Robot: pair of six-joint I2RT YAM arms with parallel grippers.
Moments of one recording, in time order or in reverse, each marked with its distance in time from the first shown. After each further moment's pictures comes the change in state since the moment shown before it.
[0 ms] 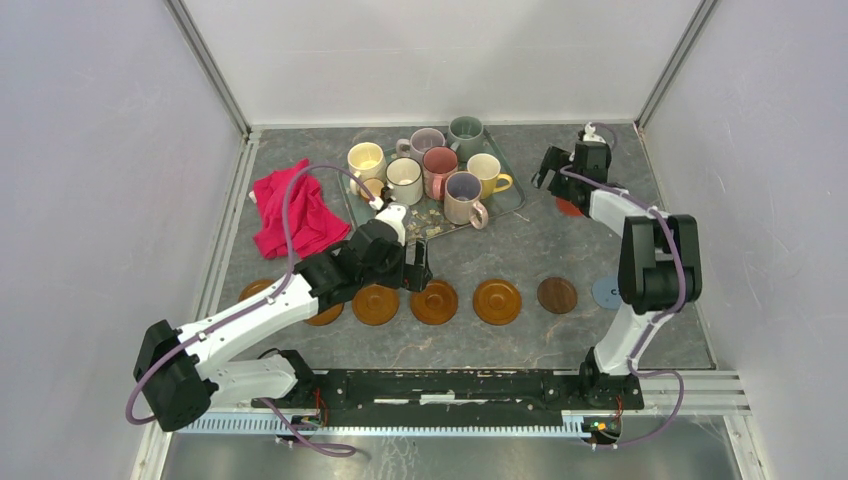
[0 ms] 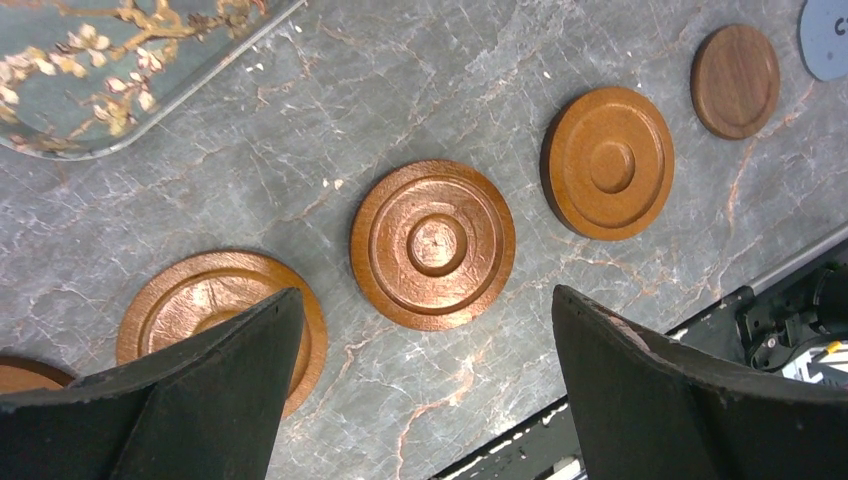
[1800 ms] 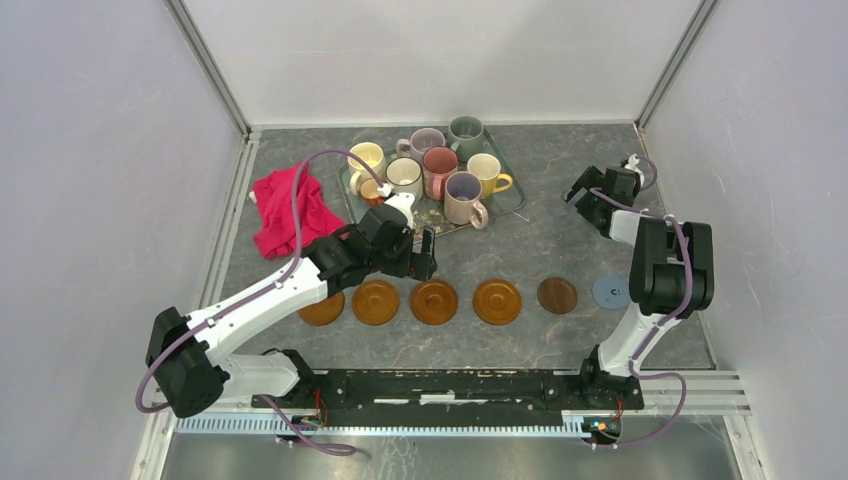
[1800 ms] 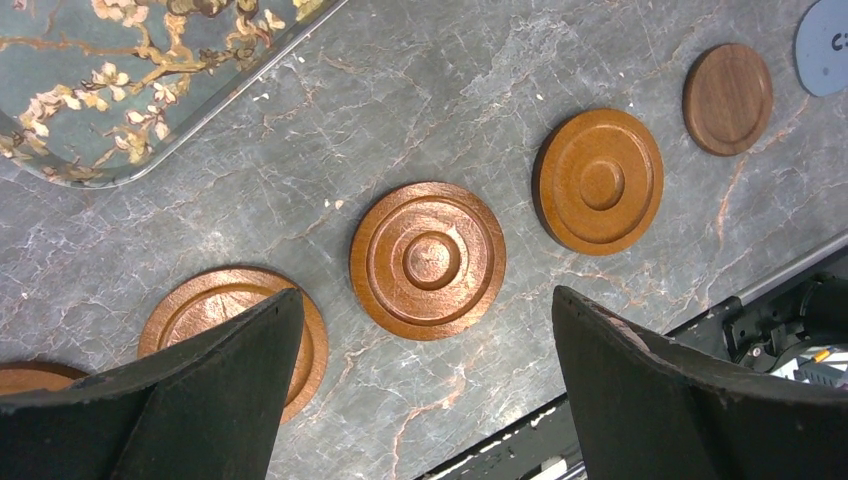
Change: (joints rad) left arm 0.014 0.095 0.154 -0.098 0.006 0.017; right arm -0.166 0.027 -0.175 0.190 0.018 0.179
